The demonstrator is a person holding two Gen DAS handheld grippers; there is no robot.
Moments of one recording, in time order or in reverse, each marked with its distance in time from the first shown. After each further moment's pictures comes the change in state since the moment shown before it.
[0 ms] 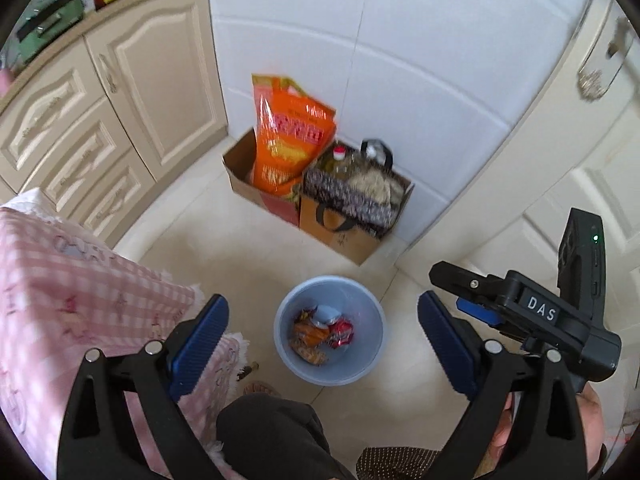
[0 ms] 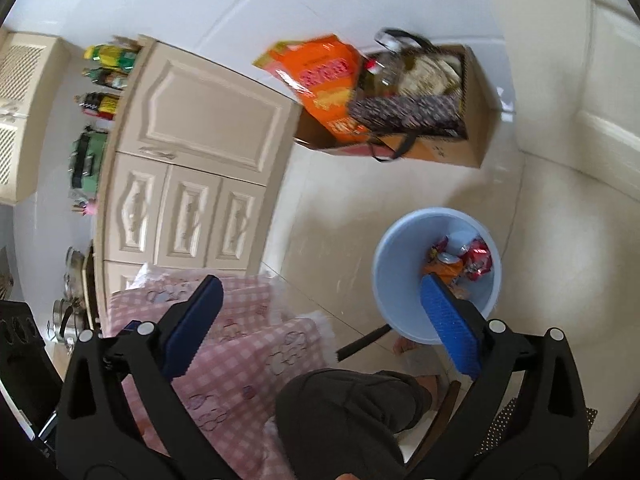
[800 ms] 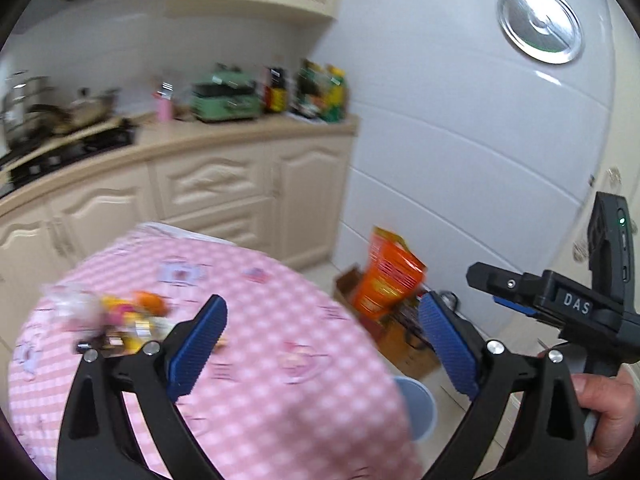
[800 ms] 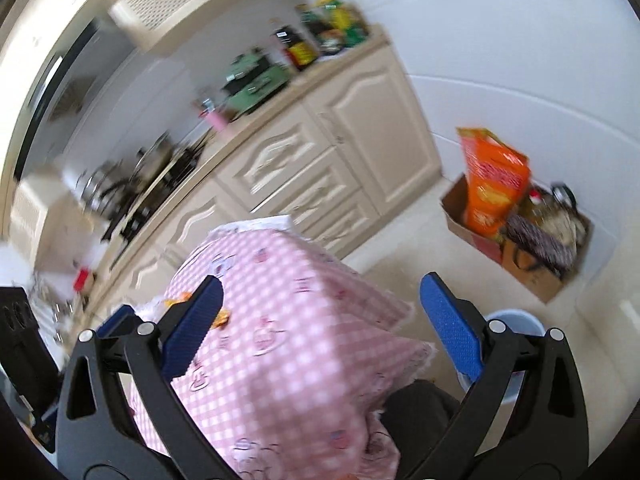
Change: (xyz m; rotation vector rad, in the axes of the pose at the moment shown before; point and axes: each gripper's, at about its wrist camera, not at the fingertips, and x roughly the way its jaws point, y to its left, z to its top) left arm -0.267 0.157 -0.108 -0.262 -0.529 0.235; right arm -0.067 0.292 -0.128 -0.673 -0.095 0.156
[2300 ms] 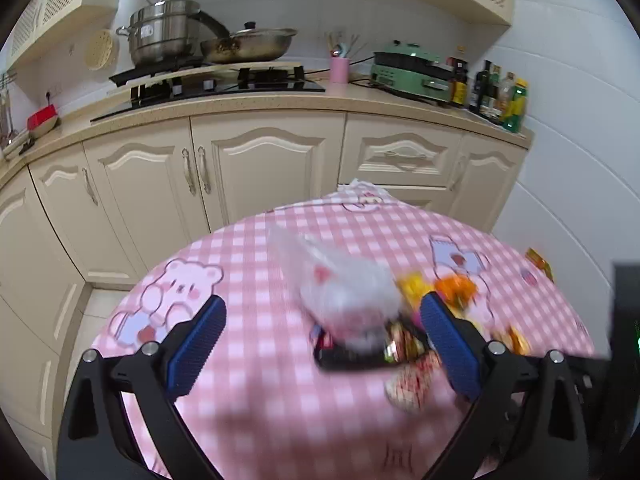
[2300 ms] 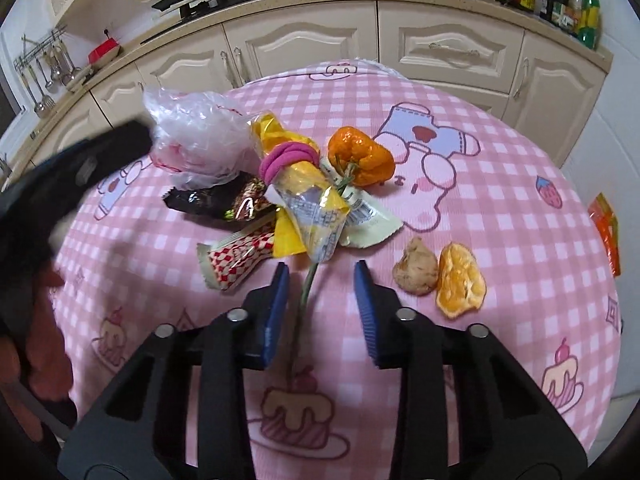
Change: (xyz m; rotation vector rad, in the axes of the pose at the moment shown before) left arm 0.036 0.264 -0.041 -0.254 0.065 0.392; right arm 0.231 0.213 -0.123 -0.596 0.385 0.013
